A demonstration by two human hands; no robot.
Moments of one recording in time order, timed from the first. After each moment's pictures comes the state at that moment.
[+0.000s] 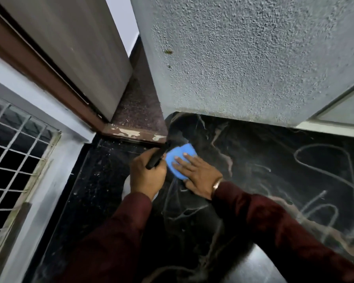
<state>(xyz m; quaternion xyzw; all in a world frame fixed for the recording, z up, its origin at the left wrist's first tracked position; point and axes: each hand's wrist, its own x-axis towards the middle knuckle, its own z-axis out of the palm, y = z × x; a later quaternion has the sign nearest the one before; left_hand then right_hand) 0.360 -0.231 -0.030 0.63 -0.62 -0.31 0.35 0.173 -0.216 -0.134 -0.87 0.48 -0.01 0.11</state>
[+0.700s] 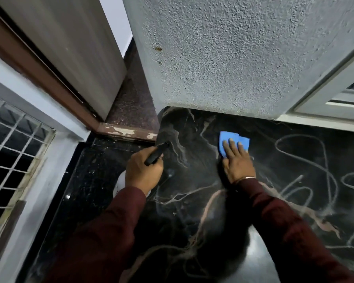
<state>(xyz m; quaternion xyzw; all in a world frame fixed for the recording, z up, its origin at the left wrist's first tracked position) 0.353 -0.197 -0.009 0.67 -0.62 -0.31 0.25 0.075 -0.163 -0.113 -0.63 0.77 -0.06 0.11</state>
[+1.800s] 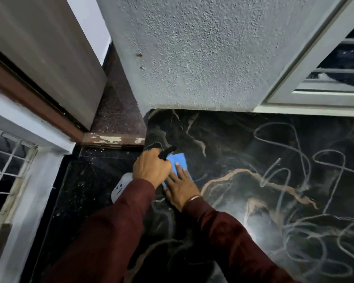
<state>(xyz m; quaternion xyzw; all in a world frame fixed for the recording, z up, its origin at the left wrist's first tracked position) 0.325 -0.186 0.025 0.67 -0.68 -0.30 0.05 0.235 -0.113 -0.117 -0.74 0.64 -0.01 0.18</state>
